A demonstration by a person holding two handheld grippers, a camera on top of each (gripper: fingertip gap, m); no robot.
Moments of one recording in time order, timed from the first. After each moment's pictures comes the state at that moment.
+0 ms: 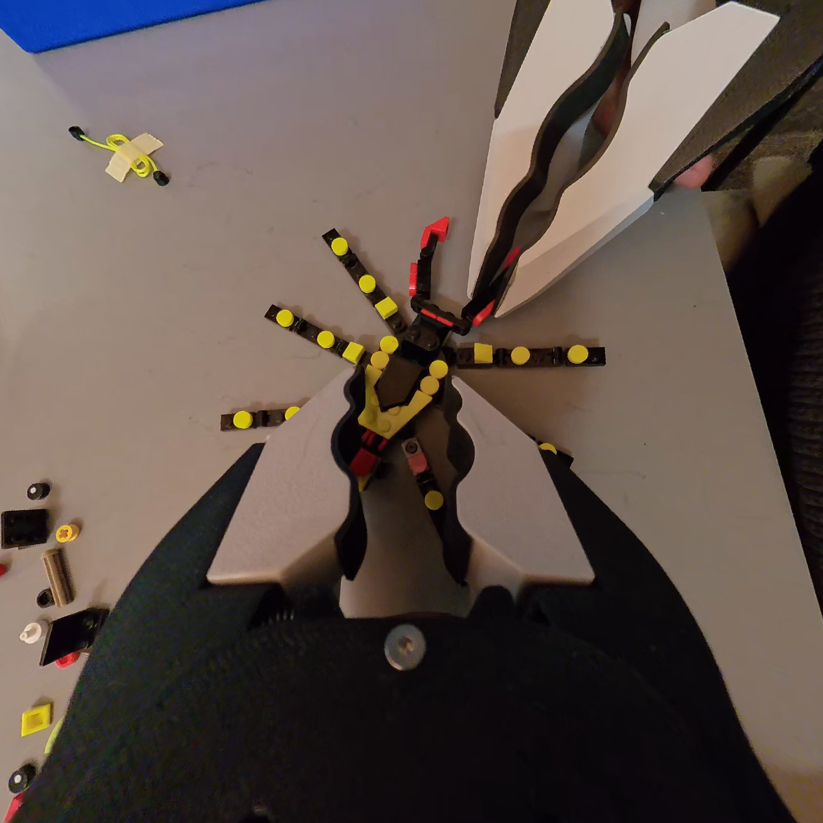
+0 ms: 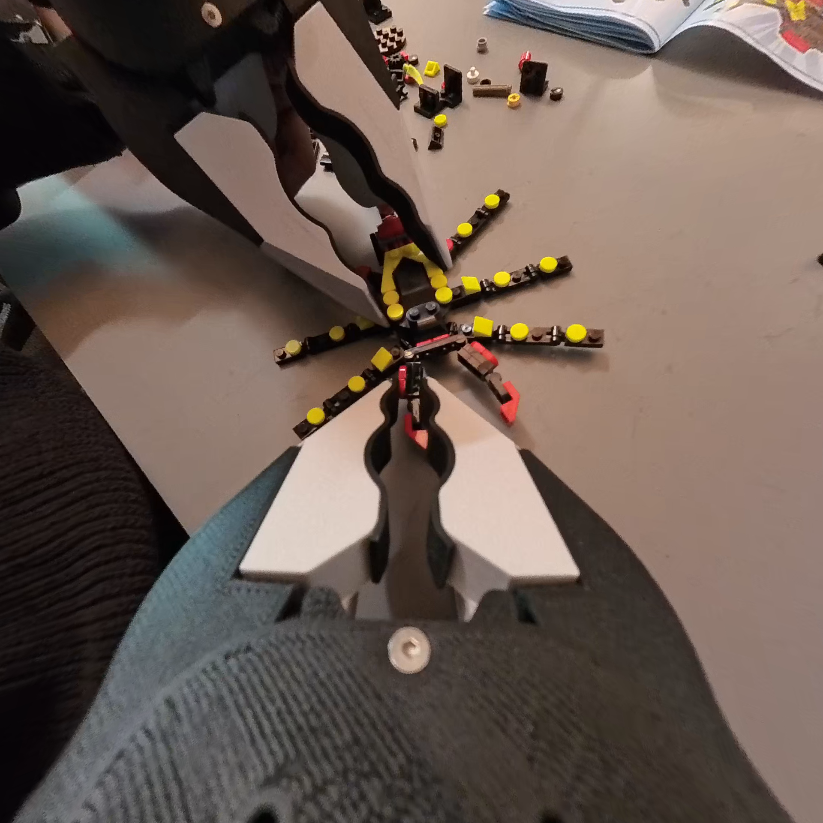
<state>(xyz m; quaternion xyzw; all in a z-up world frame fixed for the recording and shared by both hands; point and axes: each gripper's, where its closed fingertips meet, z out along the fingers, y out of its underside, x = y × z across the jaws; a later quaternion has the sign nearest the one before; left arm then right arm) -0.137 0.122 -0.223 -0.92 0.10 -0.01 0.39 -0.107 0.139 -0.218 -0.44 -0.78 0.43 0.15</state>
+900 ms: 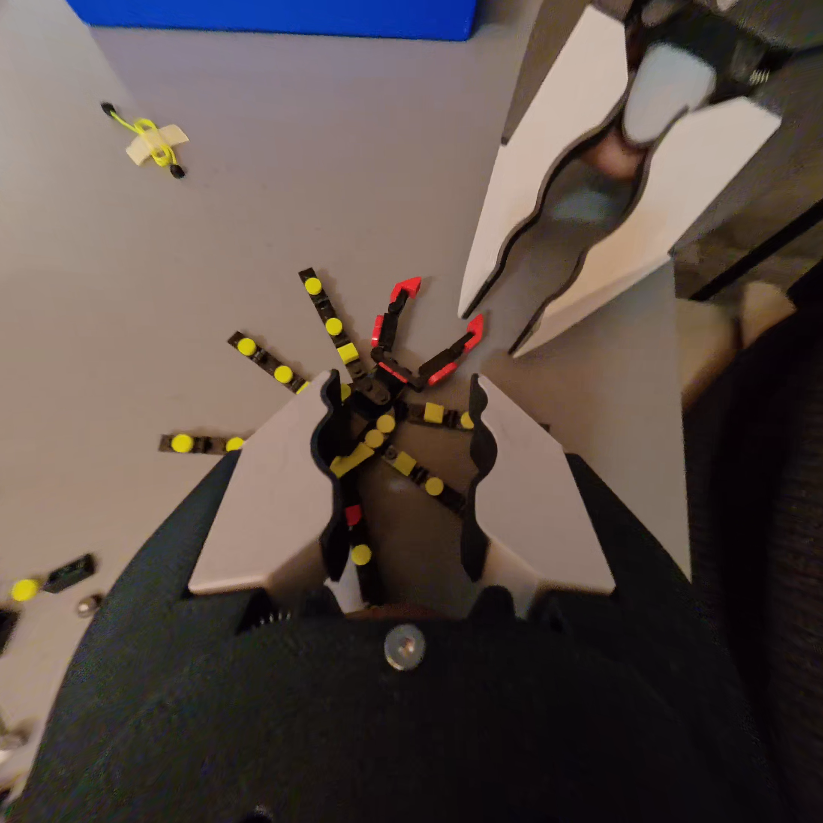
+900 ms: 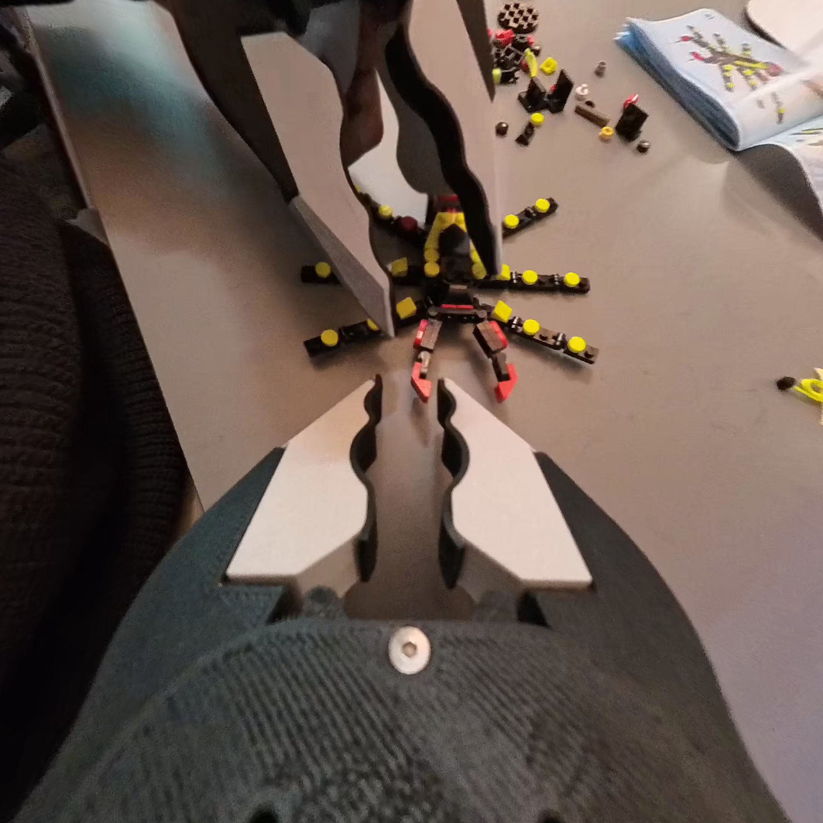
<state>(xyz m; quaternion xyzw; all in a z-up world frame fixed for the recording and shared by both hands) -0.116 0.142 -0.216 -0.91 -0.02 -0.01 0.42 -0.087 0.155 -0.214 -0.26 -0.87 0.40 0.16</state>
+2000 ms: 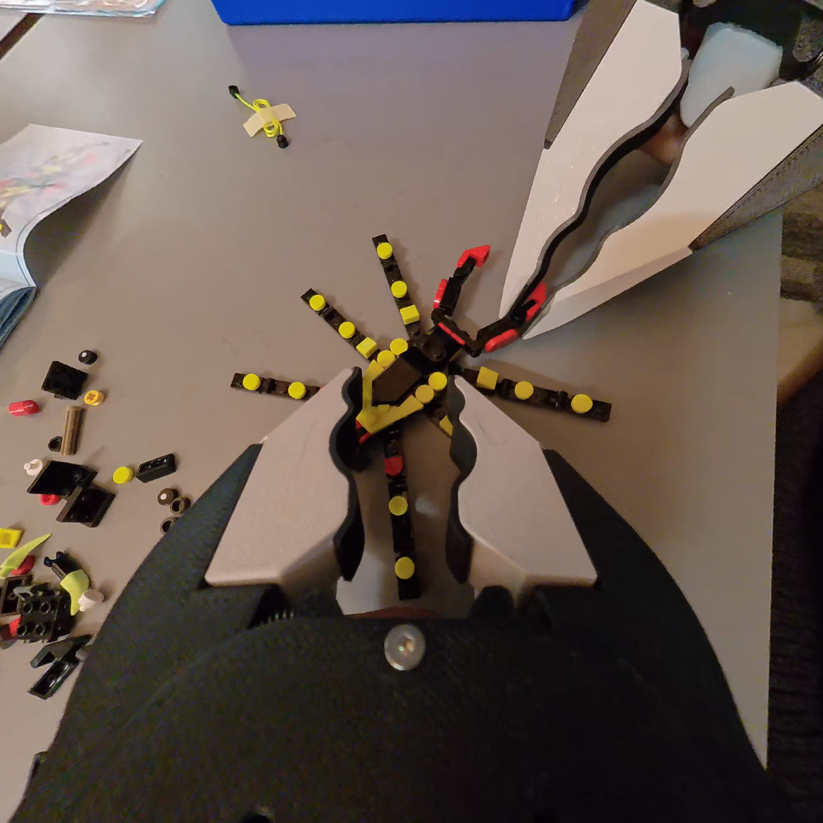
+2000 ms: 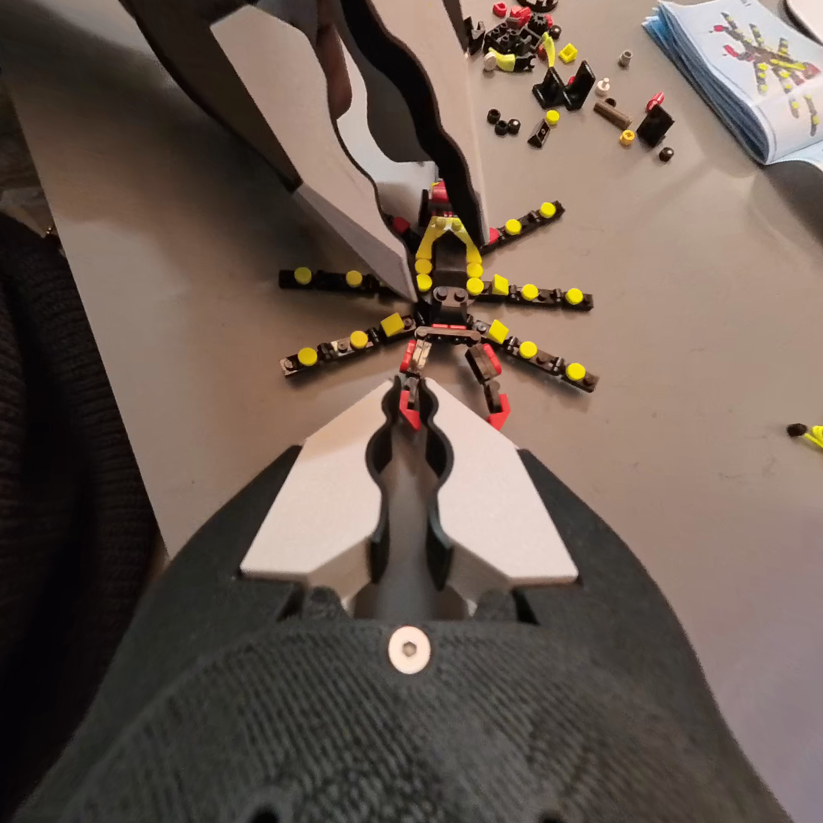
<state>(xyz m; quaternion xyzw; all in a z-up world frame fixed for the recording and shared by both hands) -0.141 0.114 -0.219 -0.90 -0.06 0.08 0.43 -0.103 0.138 -0.223 -0.25 -0.88 0.37 0.16</state>
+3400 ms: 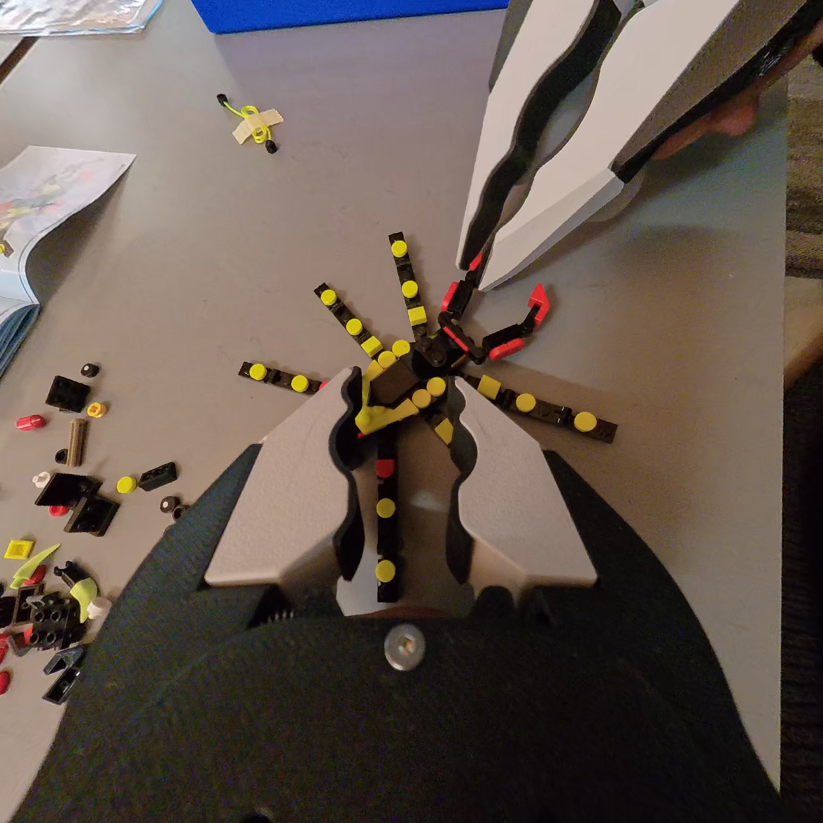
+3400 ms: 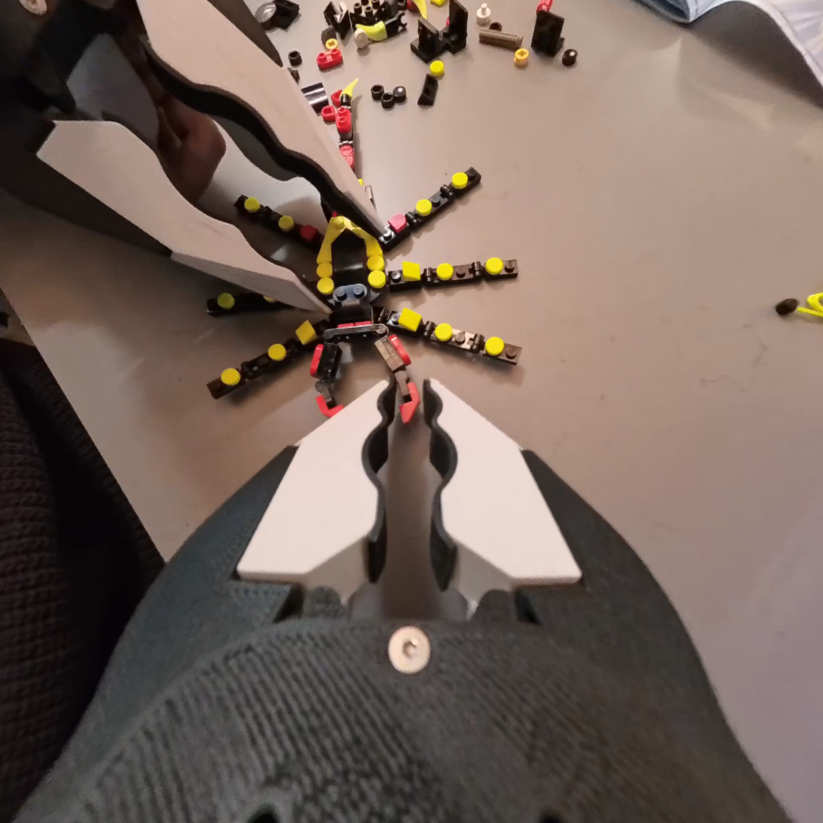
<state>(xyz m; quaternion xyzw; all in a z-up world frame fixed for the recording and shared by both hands) -0.138 0.115 -0.221 -0.90 -0.04 0.09 0.42 -0.122 0.161 -0.221 -0.39 -0.84 0.37 0.12</state>
